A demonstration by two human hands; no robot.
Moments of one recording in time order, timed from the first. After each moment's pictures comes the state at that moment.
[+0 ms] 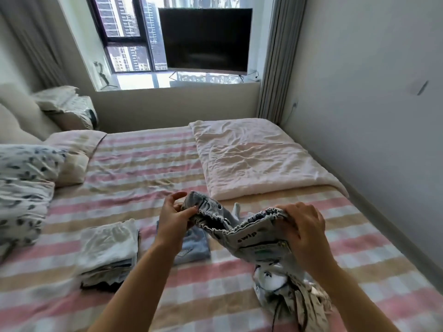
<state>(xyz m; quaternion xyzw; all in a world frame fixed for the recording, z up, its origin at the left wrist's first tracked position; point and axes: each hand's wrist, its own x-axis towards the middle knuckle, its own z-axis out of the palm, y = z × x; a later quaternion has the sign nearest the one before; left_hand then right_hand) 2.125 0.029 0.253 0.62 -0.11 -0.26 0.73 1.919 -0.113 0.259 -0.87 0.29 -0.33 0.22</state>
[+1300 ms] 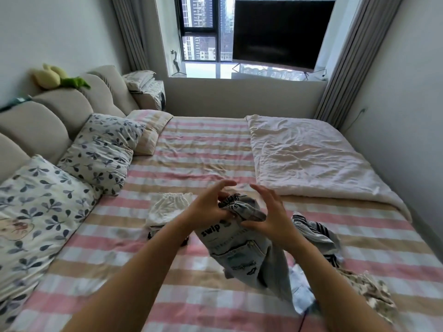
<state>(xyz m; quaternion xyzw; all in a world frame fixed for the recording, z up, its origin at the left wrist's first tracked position) 2.136 0.157 0.308 0.76 -0.41 -0.20 0.46 2.022 0.003 0.280 -0.89 0.07 -0.18 0.42</state>
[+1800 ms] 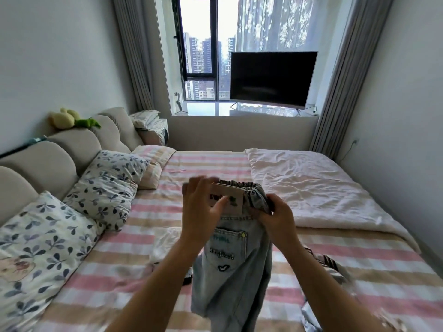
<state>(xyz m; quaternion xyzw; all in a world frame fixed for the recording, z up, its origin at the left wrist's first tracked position) 2.138 0.175 0.370 0.77 -0.34 0.26 0.47 2.064 0.019 0.331 -0.79 0.16 -0.33 0.49</state>
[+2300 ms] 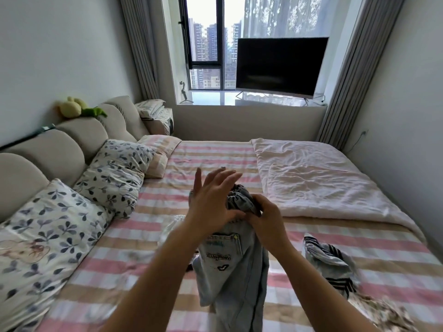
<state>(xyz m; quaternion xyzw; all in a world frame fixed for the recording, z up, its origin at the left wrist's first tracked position) 2.141 0.193 0.370 0.84 -0.45 0.16 0.25 2.065 0.063 0.318 -0.80 0.09 -0.30 0.51</state>
